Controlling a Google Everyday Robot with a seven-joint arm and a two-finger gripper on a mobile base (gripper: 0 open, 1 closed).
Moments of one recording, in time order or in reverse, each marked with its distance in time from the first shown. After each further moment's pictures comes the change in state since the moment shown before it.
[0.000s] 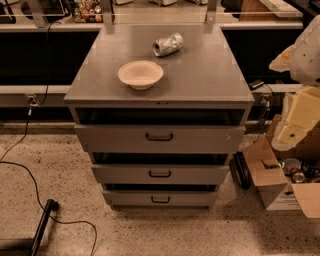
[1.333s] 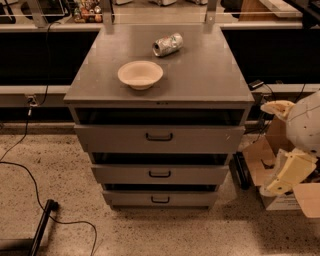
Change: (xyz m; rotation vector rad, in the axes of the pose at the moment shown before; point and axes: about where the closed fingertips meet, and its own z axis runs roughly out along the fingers) arm 0.017 0.050 0.069 0.040 -0.215 -0.031
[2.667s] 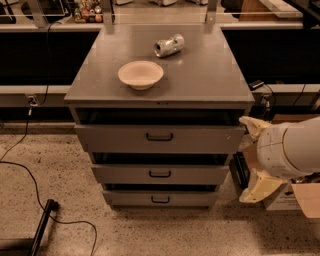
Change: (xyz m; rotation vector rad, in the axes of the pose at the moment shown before) arm 0.009 0.002 0.067 0.149 0.032 -0.179
